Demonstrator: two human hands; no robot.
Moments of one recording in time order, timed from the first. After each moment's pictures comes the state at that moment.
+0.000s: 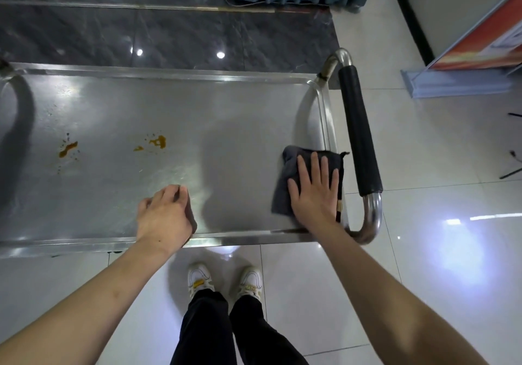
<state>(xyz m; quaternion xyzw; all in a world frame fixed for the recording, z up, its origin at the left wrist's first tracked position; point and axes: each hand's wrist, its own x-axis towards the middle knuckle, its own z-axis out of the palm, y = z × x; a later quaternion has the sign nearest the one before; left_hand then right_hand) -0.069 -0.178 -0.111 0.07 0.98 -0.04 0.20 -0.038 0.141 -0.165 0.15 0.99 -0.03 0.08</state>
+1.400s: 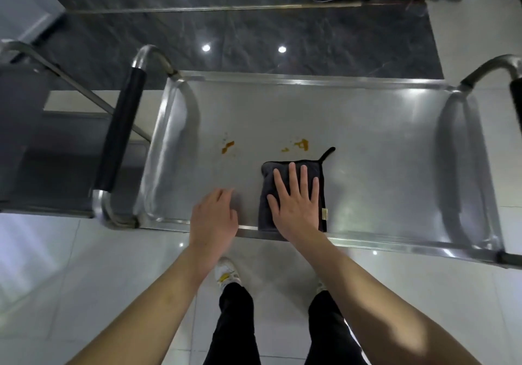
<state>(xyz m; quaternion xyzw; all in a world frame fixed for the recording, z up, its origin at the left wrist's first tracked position) -0.084 -0.418 -0.076 0.00 0.98 0.14 0.14 -0.086 -0.225 -0.165 0.00 0.99 -0.09 0.08</state>
